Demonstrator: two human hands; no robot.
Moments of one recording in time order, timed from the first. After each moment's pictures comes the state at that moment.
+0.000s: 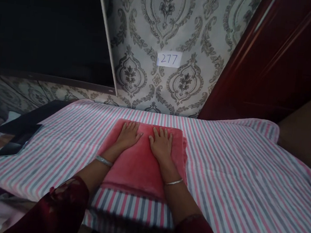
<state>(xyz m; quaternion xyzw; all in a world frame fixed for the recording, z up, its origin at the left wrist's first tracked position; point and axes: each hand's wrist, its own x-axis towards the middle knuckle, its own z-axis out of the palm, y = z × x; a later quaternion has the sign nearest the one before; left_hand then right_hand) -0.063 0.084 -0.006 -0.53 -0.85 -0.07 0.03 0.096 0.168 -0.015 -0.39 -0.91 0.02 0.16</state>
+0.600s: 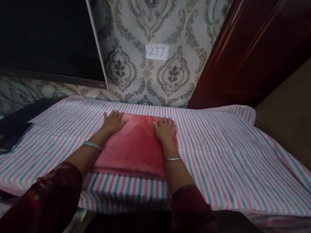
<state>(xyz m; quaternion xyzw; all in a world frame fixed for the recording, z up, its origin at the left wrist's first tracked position) -0.096 0.068 0.022 -0.49 -0.87 -0.05 0.03 0.125 0.194 0.006 -0.47 -0.87 0.05 0.15</state>
